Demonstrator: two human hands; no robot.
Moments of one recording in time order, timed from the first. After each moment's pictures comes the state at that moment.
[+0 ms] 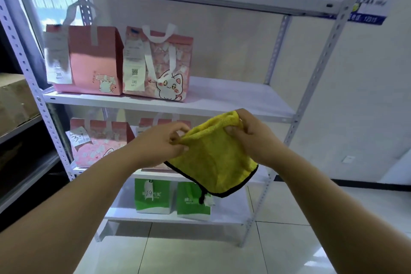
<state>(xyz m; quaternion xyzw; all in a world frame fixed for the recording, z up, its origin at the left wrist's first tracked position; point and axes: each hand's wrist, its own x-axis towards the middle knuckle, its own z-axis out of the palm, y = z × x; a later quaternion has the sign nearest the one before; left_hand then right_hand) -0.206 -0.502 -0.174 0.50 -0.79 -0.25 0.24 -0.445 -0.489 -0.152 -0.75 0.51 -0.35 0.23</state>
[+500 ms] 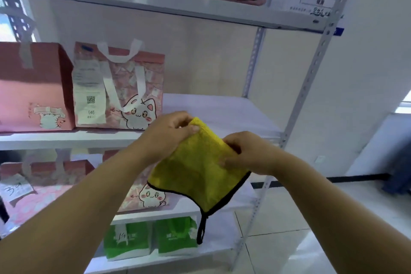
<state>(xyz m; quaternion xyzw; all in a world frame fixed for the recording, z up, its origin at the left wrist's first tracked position) -0.249 -0.629 -0.131 0.37 -0.78 -0.33 0.39 -0.462 -0.586 -0.131 -0.76 0.58 -0.21 0.23</state>
